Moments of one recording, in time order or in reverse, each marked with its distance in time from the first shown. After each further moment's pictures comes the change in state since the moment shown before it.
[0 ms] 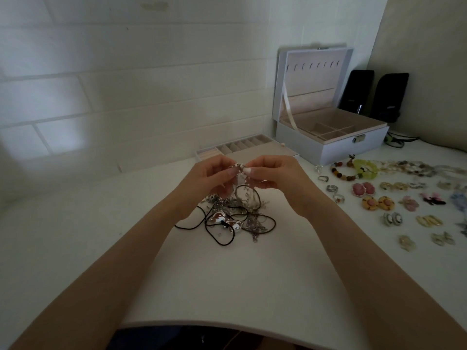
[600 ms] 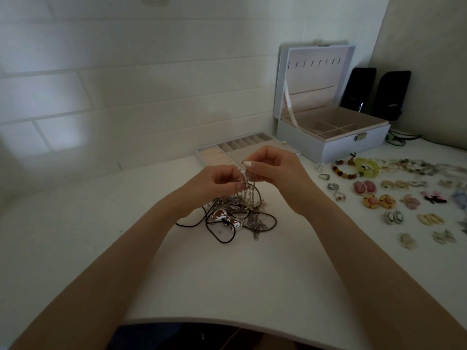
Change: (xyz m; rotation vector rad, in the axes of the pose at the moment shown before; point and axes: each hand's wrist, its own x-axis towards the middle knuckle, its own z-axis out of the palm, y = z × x) left_hand -0.002 0.001 0.001 0.227 -0.153 -0.048; right_hand -0.001 0.000 0.005 0.044 0.007 -0.139
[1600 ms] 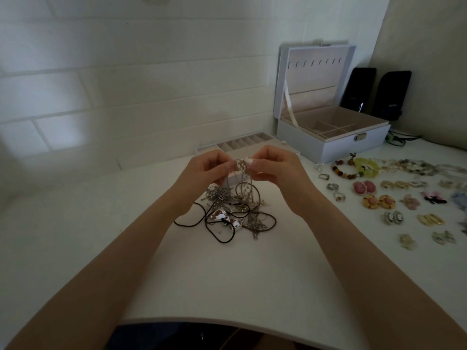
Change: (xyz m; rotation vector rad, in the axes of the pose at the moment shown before) left_hand 0.005 -0.004 -0.004 -0.122 0.265 0.073; right_hand 0.001 -0.001 0.002 0.027 0.053 0.050
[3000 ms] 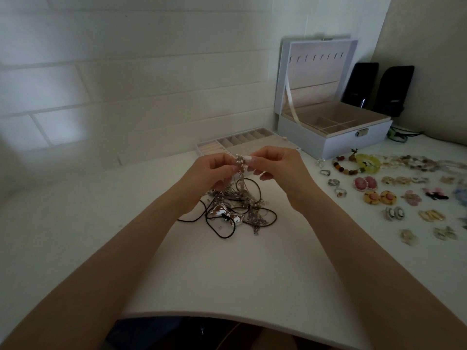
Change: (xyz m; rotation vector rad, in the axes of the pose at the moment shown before) left_hand -0.002 0.001 0.007 -0.039 -0.033 -0.169; right_hand 0.000 0.004 0.000 -0.125 0.054 0.035
